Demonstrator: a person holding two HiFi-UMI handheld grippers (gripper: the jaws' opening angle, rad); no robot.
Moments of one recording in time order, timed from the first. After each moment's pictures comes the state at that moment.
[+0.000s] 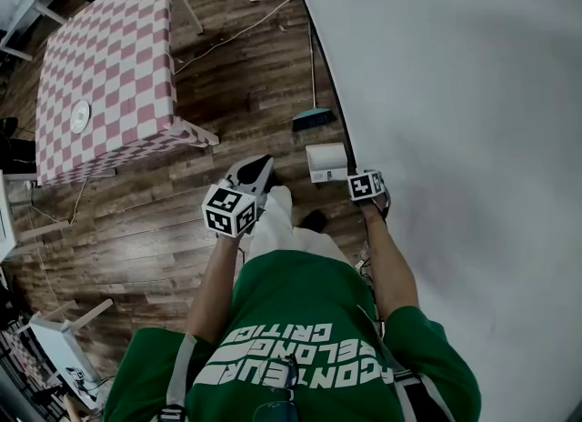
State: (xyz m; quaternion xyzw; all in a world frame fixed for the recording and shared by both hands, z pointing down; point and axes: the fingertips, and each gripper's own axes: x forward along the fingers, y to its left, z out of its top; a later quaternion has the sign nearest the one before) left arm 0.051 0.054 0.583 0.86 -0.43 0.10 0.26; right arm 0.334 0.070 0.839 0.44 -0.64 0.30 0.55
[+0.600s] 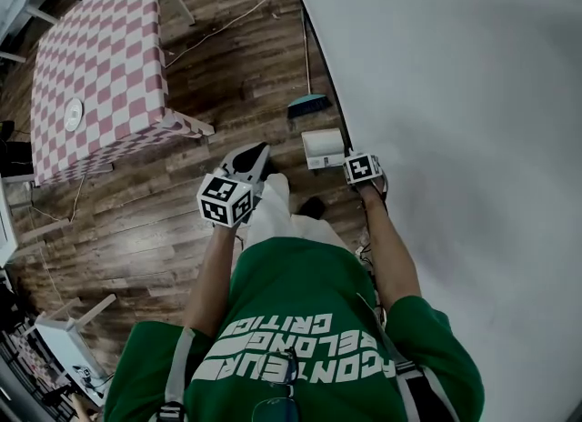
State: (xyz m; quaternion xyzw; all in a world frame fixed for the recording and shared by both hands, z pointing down) left arm 0.065 0.051 0.584 0.86 -0.43 0.11 0.26; right arm 0.327 0.074 0.842 0.40 -0.65 0.35 0.54
